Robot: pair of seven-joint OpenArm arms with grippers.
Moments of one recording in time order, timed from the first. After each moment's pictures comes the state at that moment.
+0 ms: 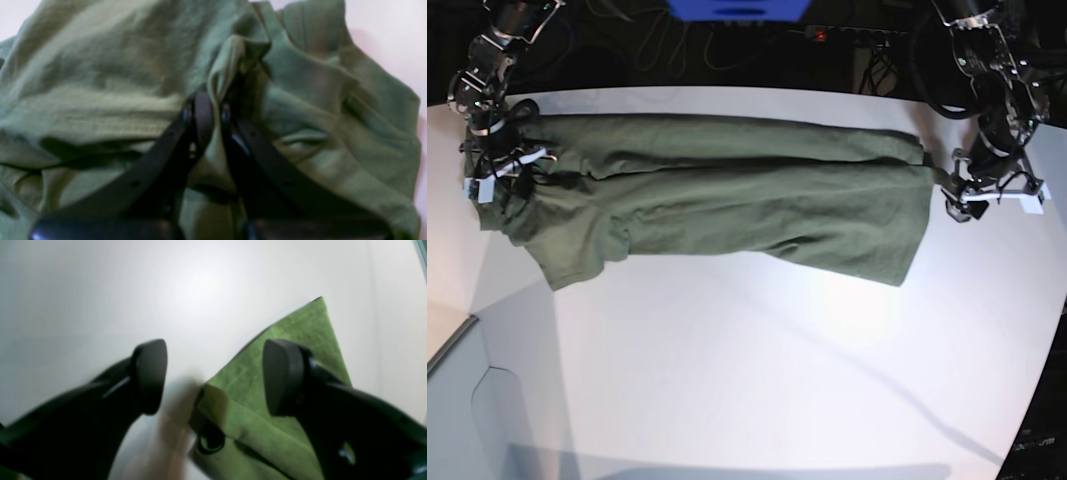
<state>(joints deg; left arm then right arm) 9.8 -3.4 -33.5 86.9 -35.6 0.5 39.7 -5.2 4.1 45.5 63.0 -8.4 39.5 -5.4</state>
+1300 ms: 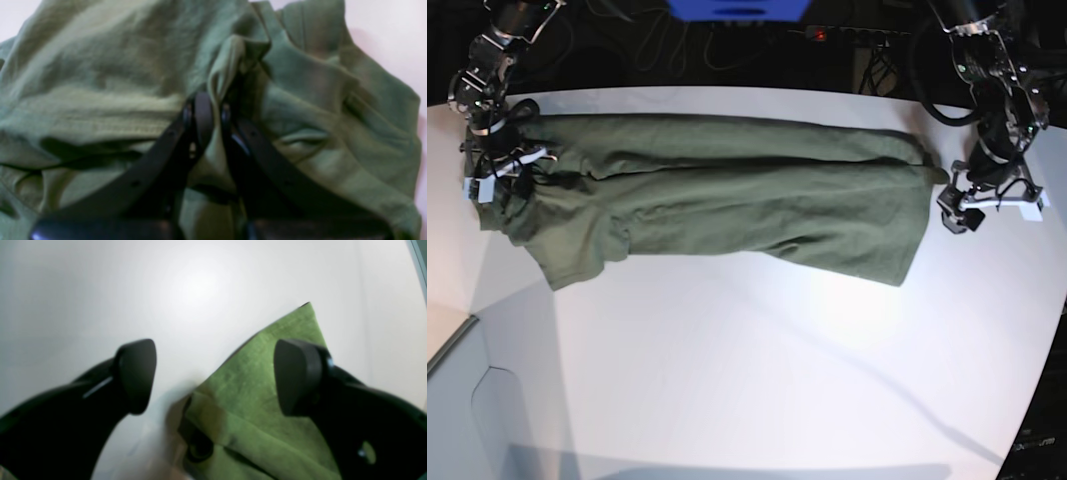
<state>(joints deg) 8.5 -3.3 -33.1 86.6 -35.5 0.5 39.7 -5.2 4.0 45.5 63.0 -8.4 39.4 -5.3</state>
